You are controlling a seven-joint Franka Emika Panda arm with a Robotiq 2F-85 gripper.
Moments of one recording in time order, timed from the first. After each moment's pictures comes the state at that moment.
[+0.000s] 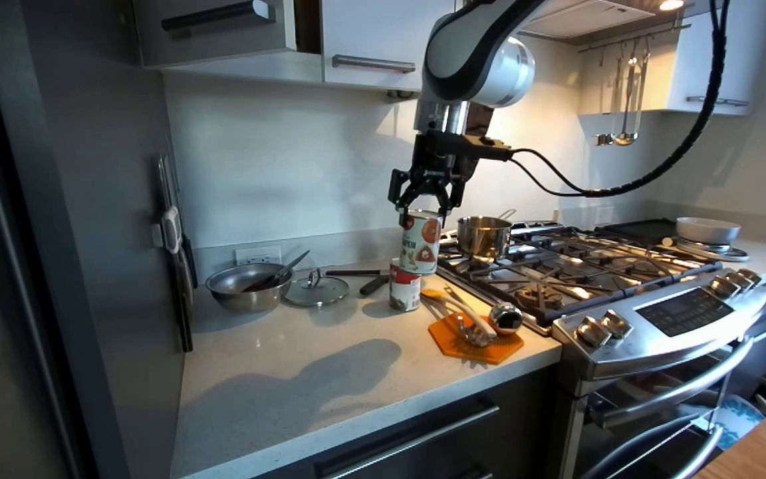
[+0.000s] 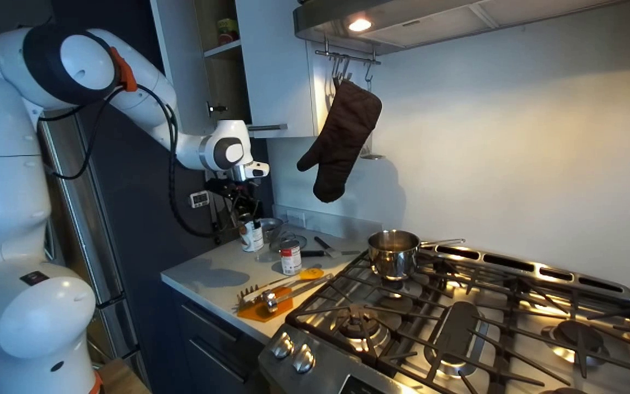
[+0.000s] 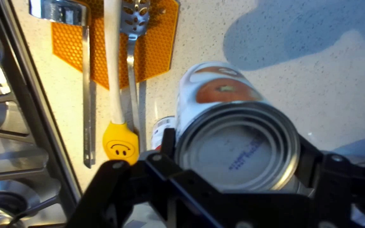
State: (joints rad) arm 0.21 0.07 0.13 -2.14 0.05 2.37 0.37
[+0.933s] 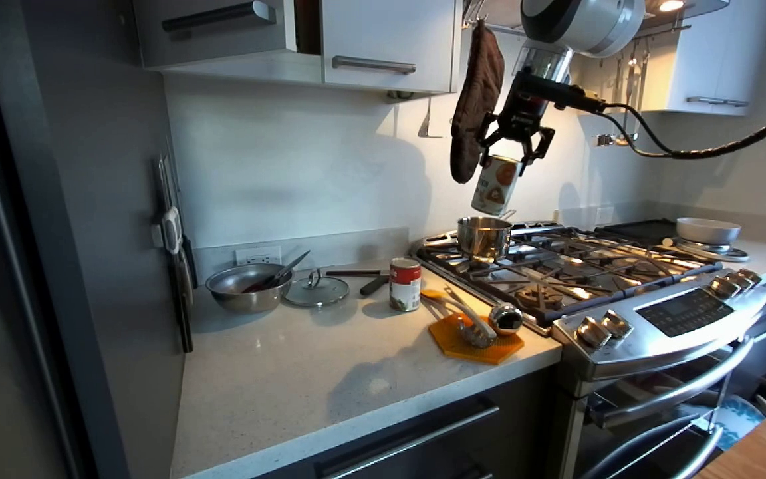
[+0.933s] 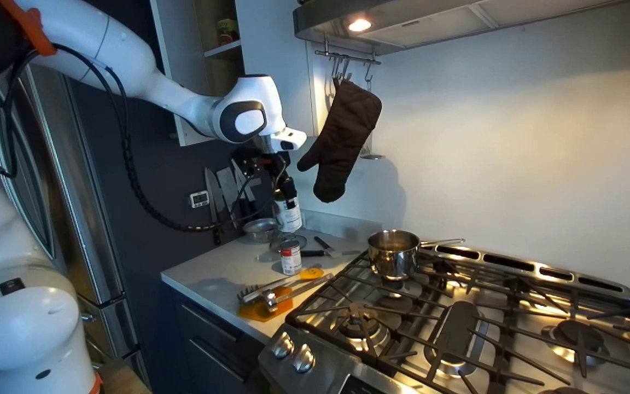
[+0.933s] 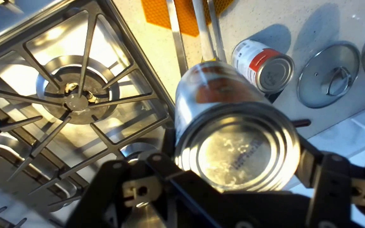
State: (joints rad) arm 0.01 -0.23 -0.01 -2.26 0.16 2.33 0.35
